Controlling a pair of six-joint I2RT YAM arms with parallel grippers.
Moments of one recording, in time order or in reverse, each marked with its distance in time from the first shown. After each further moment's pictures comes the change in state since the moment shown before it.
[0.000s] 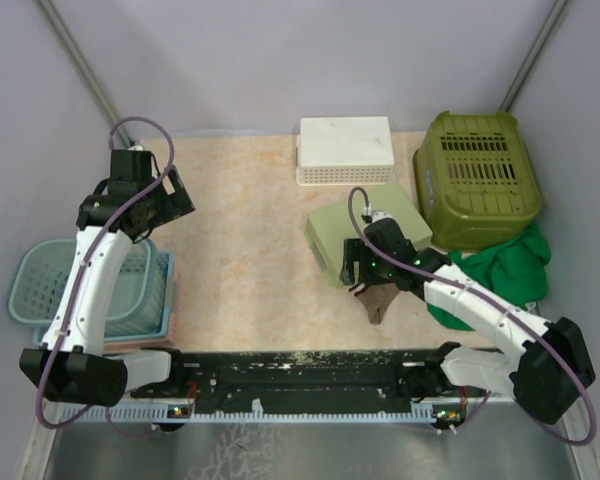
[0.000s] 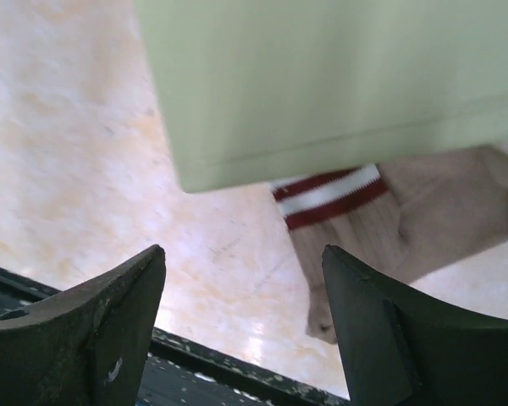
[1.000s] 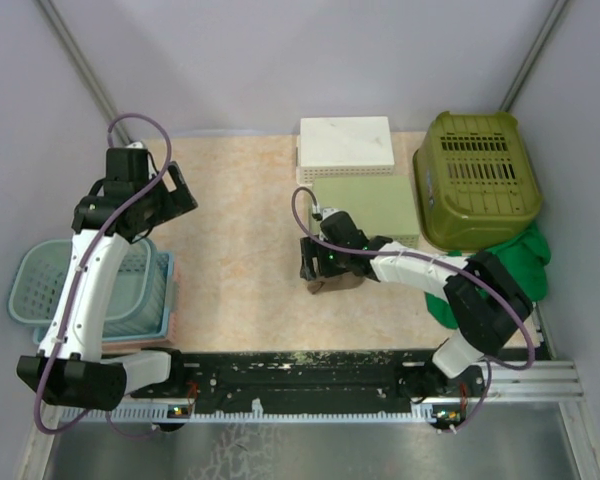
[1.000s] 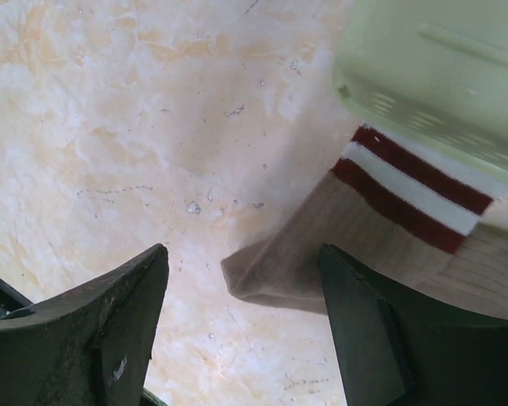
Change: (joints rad) left arm -0.007 -0.020 0.032 -0.012 0.045 -0.013; right arm 0.105 0.395 0.137 0.359 -0.114 -0.071
